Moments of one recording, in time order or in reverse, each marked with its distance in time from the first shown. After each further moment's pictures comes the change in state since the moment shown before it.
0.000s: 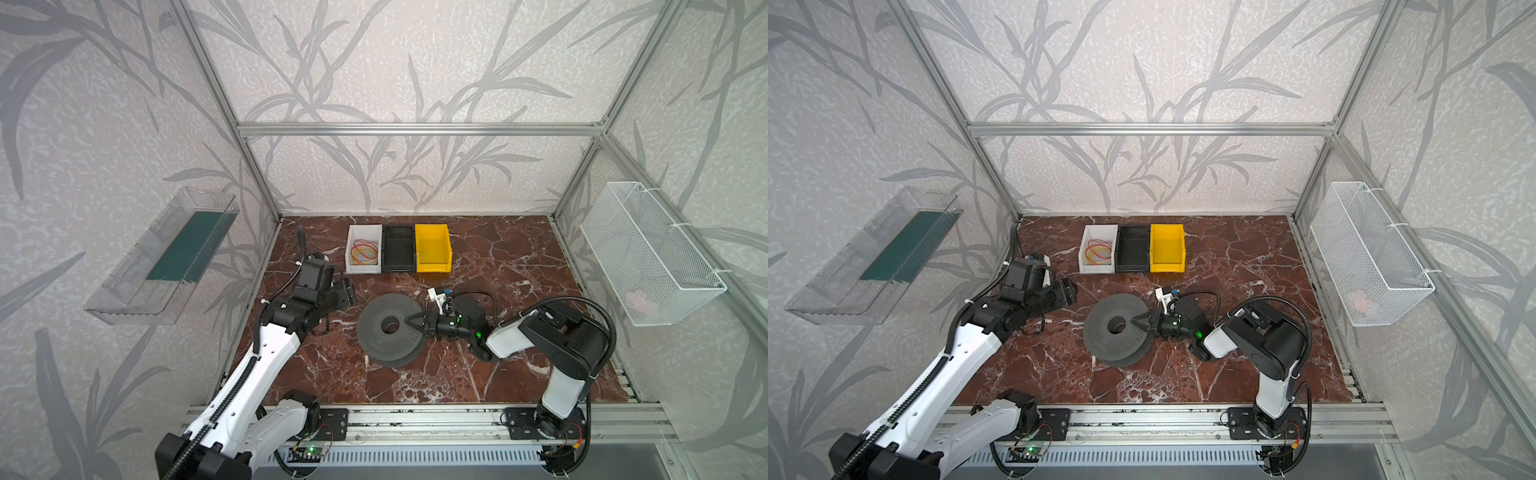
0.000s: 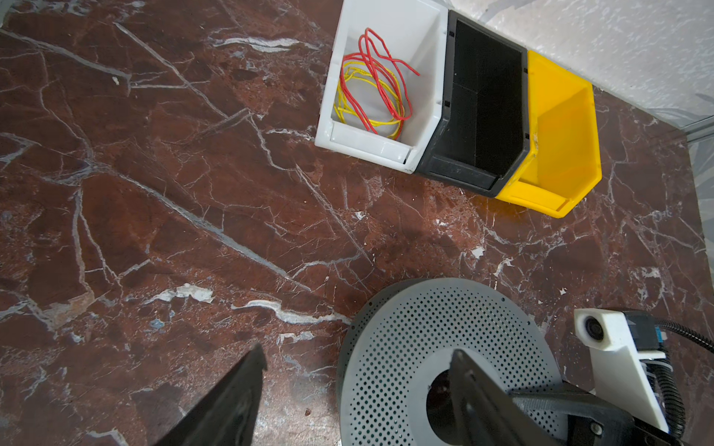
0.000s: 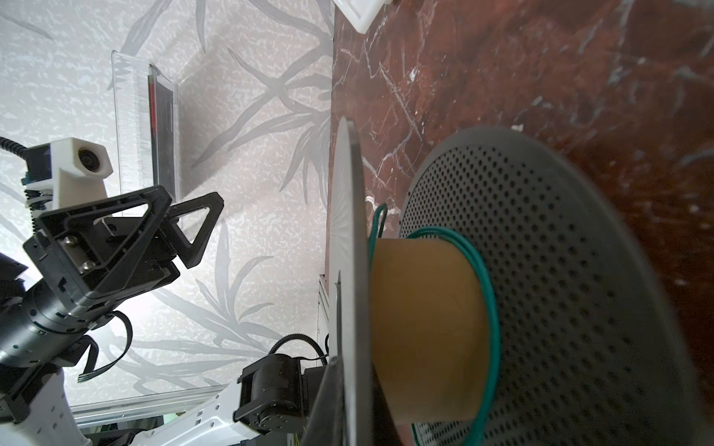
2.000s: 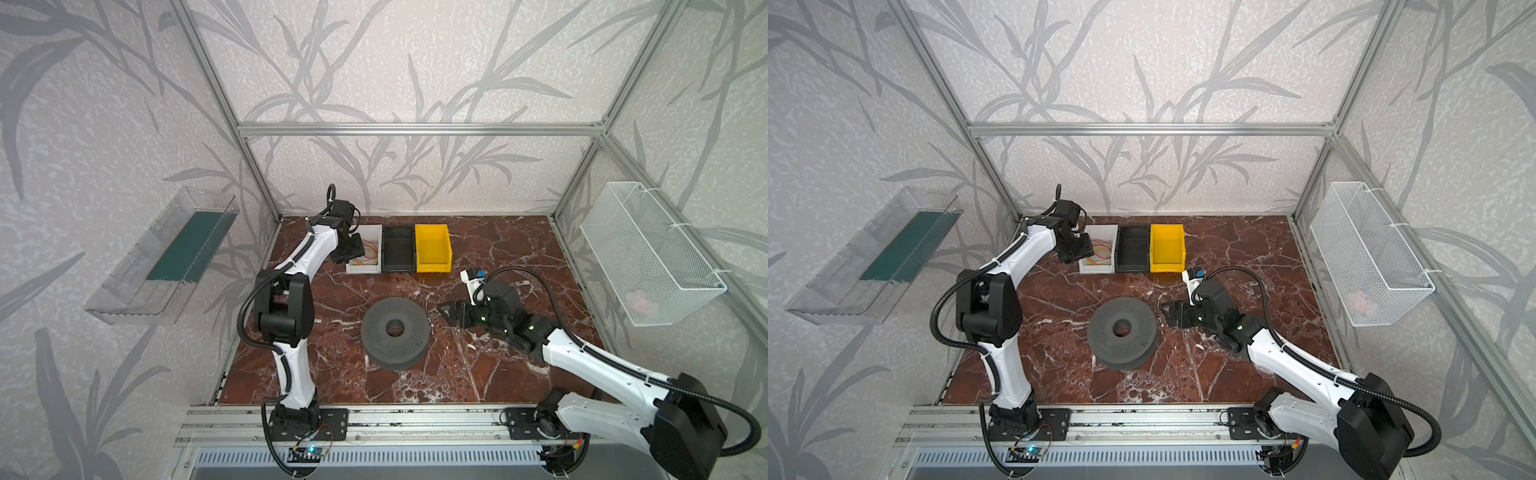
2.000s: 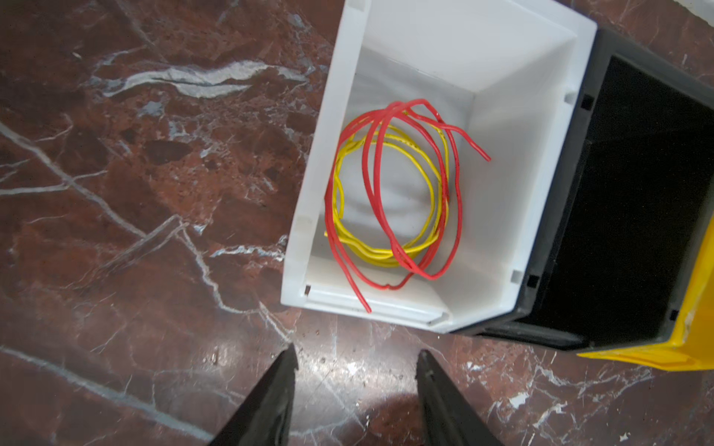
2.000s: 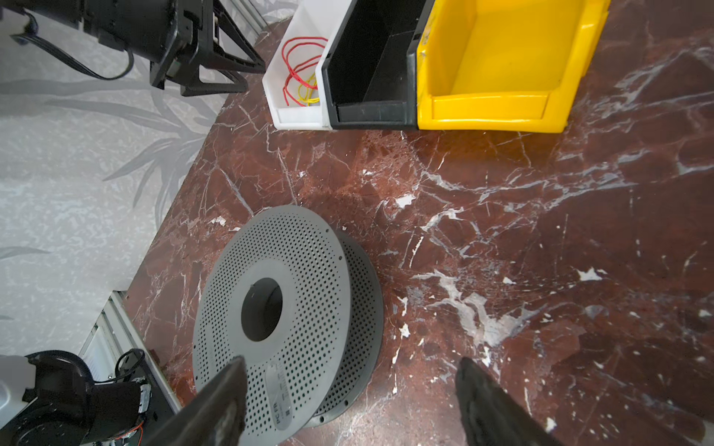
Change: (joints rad) left arm 0.132 0.981 0.781 -0.131 0.106 0.064; right arm -0.100 -0.711 0.144 -1.181 0.370 -0.756
